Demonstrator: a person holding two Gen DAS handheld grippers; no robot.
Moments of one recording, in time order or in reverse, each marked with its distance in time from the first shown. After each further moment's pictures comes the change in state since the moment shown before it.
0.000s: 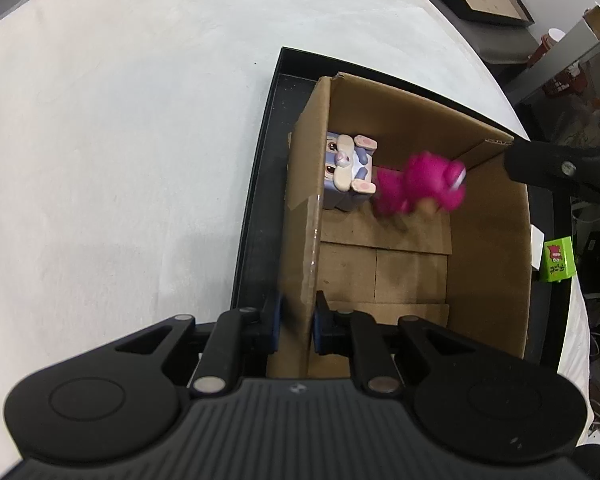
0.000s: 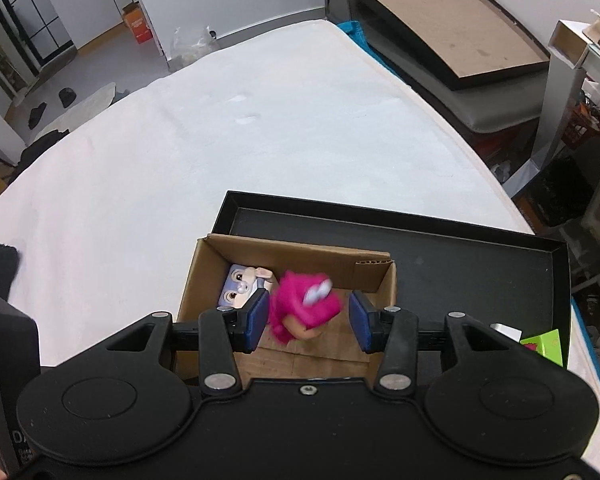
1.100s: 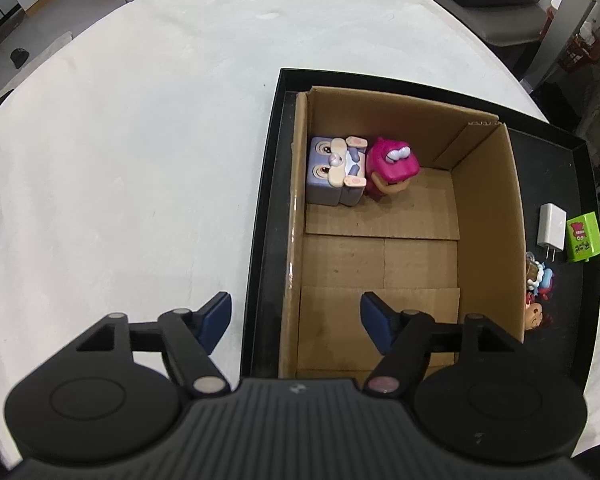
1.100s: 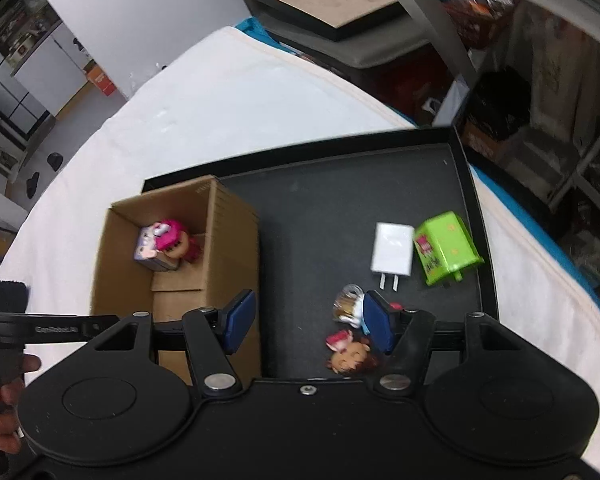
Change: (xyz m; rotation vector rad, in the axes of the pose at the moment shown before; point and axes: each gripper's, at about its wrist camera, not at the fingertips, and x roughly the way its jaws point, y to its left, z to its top) left arm -0.024 -0.044 -0.015 0.076 -0.034 0.210; right arm -0.024 -0.148 -0.092 0.264 -0.009 0.074
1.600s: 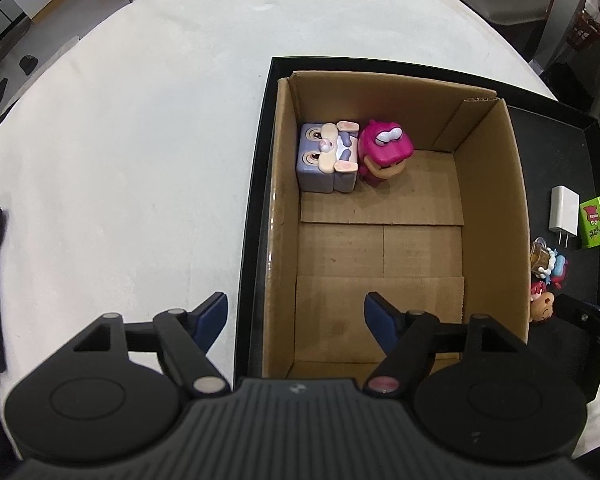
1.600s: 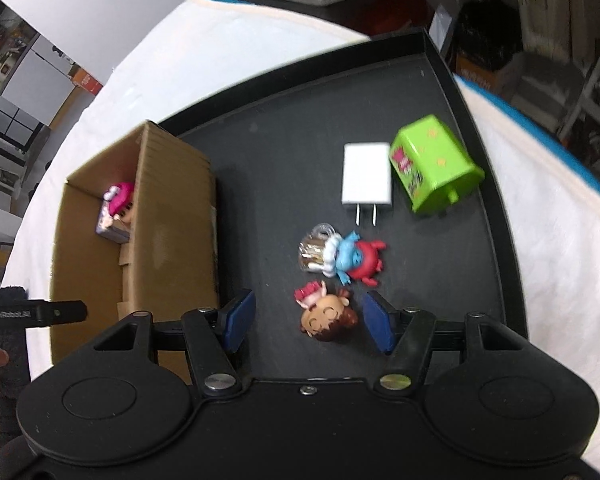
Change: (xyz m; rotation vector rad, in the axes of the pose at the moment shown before) left arm 0.005 -0.020 -0.002 0.029 0.027 0.069; right arm 0.048 -0.041 -0.036 0.112 0.087 0.057
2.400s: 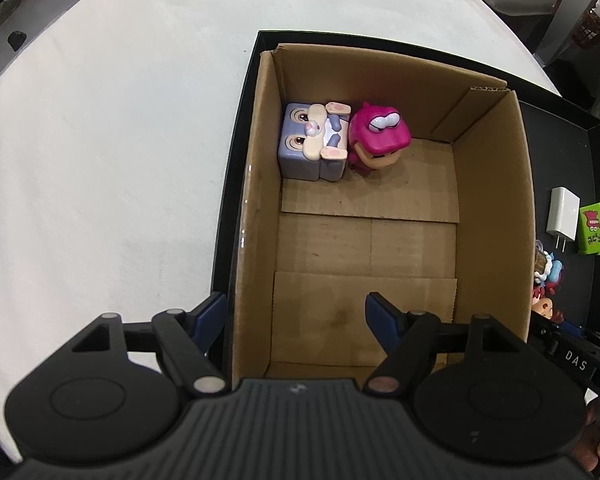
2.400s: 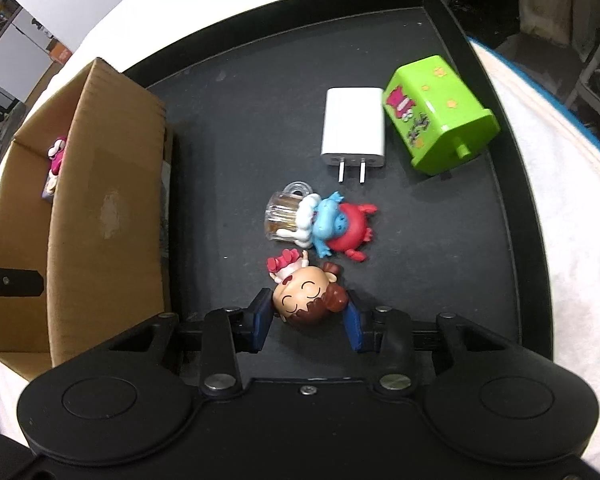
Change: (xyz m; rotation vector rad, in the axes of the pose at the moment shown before) left arm 0.021 -0.005 0.008 -0.034 0.066 -0.055; right arm 0.029 -0.002 -0.019 -0.034 0.038 -0.096
